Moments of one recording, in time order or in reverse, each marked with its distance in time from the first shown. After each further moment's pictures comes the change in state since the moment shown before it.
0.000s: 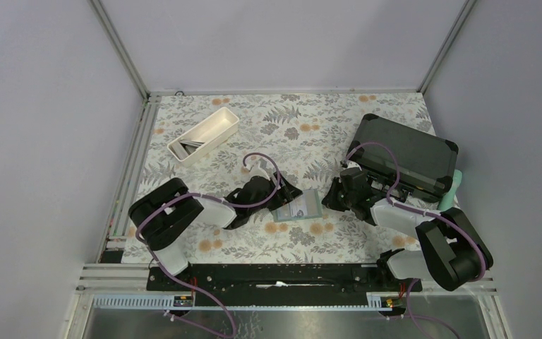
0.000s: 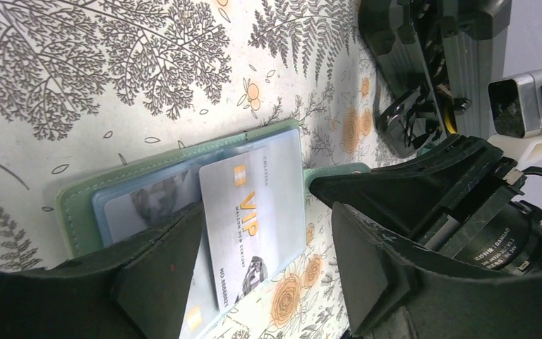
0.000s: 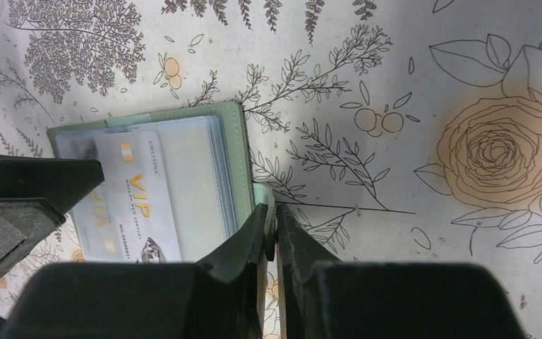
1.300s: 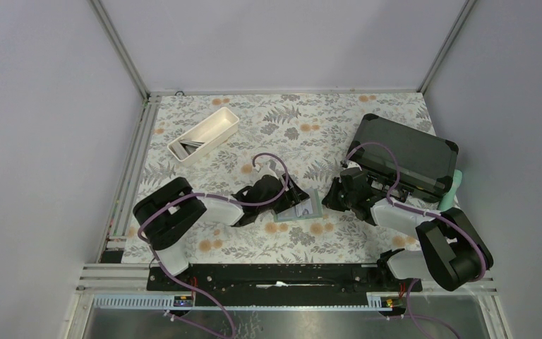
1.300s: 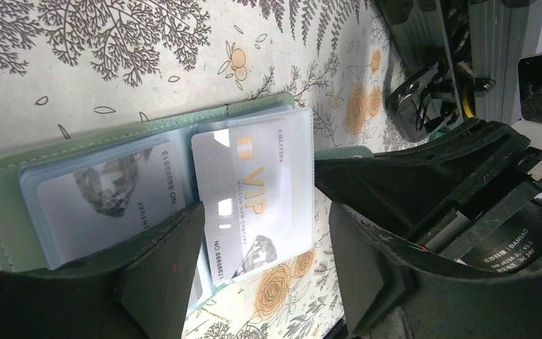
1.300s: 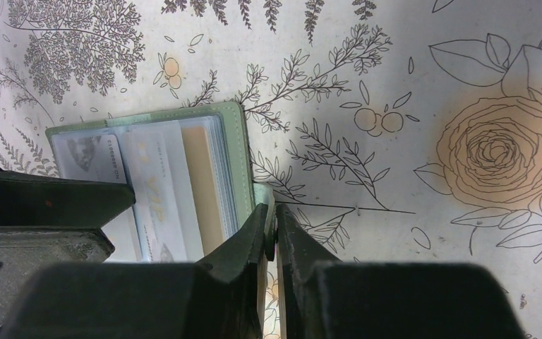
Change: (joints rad) left arm -0.056 0.010 0.096 -0.169 0.000 -0.035; right arm 0.000 0.000 0.000 -0.001 0.000 0.000
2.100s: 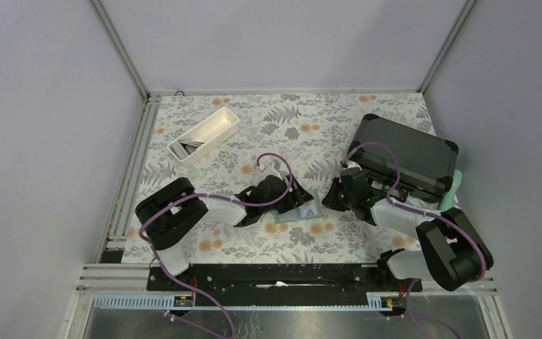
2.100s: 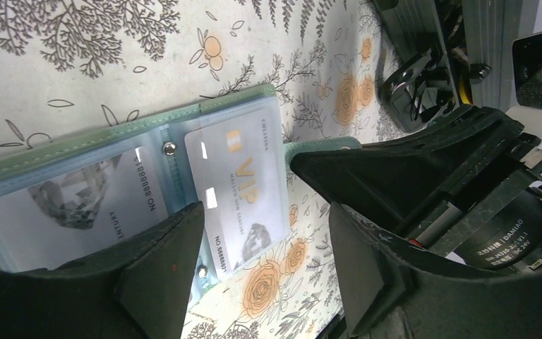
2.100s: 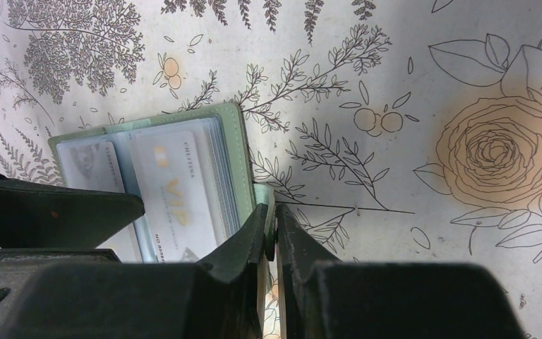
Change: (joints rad) left arm -0.024 0.011 0.032 -0.016 -0.001 0.006; right arm 0.000 0.000 0.000 0.000 0.000 0.000
